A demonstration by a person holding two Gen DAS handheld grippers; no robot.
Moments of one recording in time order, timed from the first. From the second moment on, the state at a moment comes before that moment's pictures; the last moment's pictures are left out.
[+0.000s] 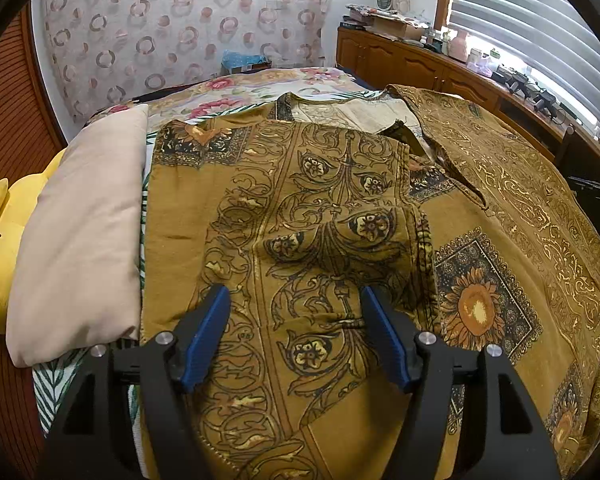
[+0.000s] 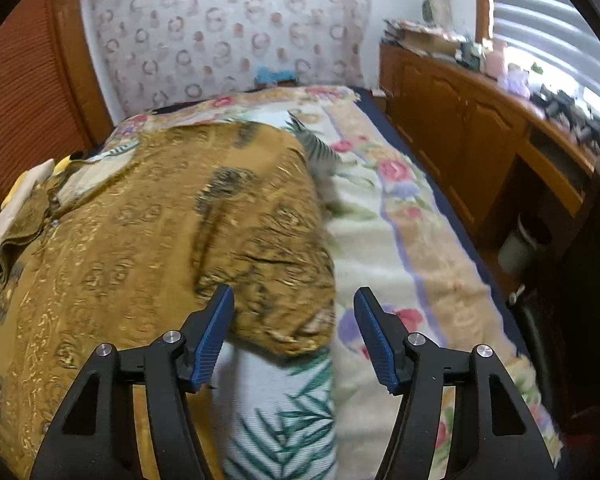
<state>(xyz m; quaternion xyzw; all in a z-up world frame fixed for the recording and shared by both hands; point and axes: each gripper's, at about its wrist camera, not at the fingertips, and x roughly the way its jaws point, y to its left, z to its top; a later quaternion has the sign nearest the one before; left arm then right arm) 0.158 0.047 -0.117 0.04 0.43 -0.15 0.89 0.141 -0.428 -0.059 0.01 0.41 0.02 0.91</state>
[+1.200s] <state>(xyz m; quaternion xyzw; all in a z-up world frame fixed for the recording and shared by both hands) 0.086 0.021 -0.048 -0.03 0.32 -0.12 0.94 0.143 -0.371 -0.015 -0.10 0.34 0.06 0.93</state>
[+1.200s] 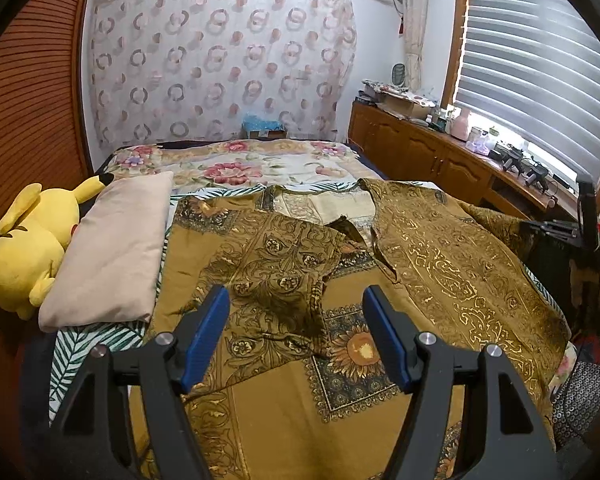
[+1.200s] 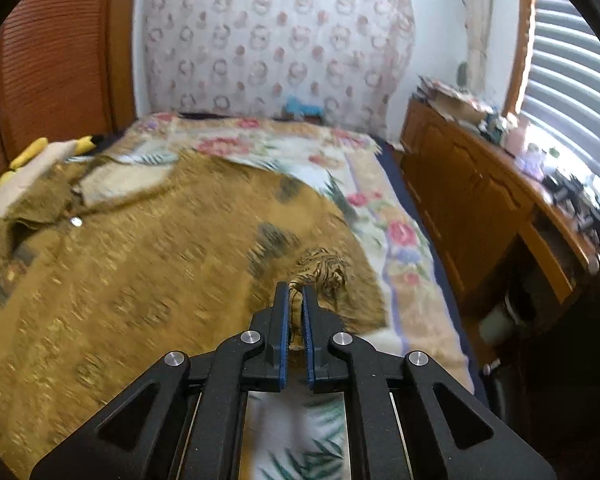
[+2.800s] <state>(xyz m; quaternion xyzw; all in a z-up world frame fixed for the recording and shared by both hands) 0.076 -0.004 -0.058 -0.02 0.32 -0.14 0.94 0.184 -0.389 -0.065 0.01 0.43 0.03 0.90</state>
